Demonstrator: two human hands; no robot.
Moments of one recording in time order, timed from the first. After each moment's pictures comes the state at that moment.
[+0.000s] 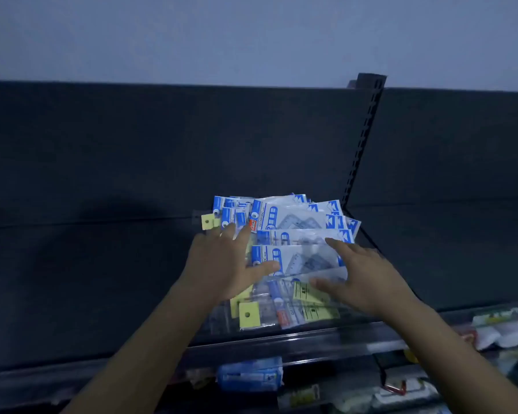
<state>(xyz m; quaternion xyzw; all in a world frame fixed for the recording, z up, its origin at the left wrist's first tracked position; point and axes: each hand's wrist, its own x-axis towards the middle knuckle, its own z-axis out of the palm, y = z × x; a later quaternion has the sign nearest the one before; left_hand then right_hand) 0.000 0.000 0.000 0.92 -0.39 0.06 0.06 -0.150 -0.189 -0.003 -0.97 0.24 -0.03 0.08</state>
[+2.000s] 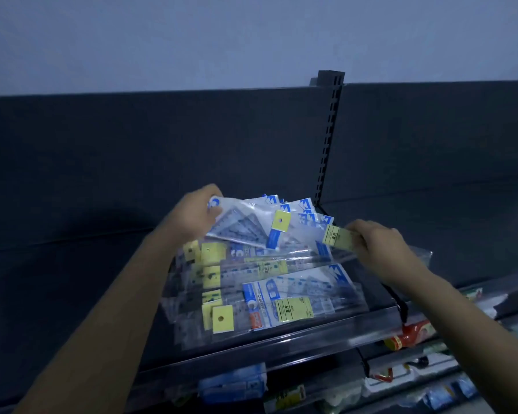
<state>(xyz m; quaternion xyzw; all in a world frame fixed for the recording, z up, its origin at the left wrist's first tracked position) 0.088 -0.053 0.022 0.86 -0.38 0.00 0.33 -0.169 -0.266 0.002 -0.95 0.26 -0.17 0.09</state>
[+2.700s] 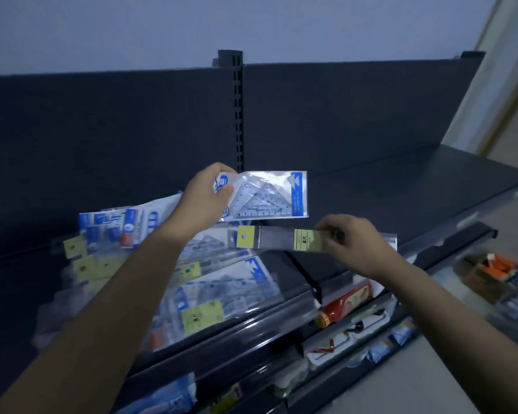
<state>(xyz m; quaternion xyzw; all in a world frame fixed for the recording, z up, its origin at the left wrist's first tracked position) -0.018 -0.194 0.032 0.73 -0.47 -0.06 0.49 -0.253 -0.324 0.000 -0.93 0.26 -0.21 0.18</state>
